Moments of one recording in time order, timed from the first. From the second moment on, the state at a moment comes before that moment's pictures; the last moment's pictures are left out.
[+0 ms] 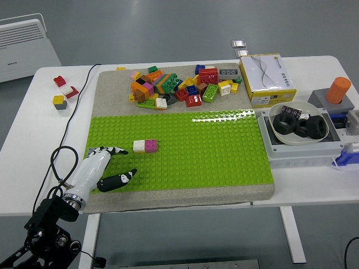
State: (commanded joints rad) left arm -0.08 0.21 -1.02 -1.38 2.06 0.23 0.11; right arm 0.08 -0.04 1.80 0.18 -2.12 -0.04 -0.20
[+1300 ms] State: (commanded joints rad) left arm -0.06 0.17 -1.26 -1.41 2.10 0.19 0.08; right arm 0.09 -0.04 1.88 0.18 -2.18 -0.04 -0.19
